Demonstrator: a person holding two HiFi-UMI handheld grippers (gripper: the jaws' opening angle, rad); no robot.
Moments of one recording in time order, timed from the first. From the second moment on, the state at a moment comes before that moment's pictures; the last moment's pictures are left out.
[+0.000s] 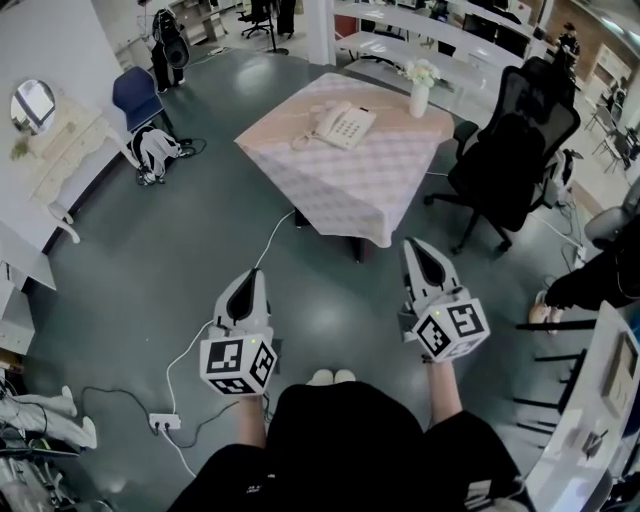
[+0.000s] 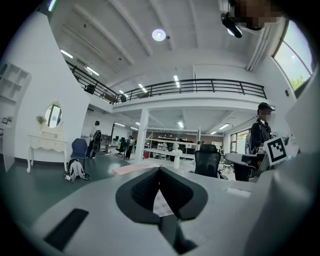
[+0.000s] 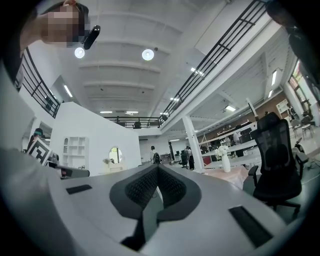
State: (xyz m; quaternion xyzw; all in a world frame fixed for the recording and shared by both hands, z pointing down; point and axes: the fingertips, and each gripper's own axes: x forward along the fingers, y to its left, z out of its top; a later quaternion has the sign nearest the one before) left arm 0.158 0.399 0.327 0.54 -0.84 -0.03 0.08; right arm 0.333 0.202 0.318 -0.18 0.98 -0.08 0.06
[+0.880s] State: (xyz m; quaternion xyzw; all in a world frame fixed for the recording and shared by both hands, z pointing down) left arm 0.087 0.327 0.349 0.53 -0.84 -0.02 0.10; right arm 0.253 0.131 0.334 -0.17 0.98 -0.10 0.06
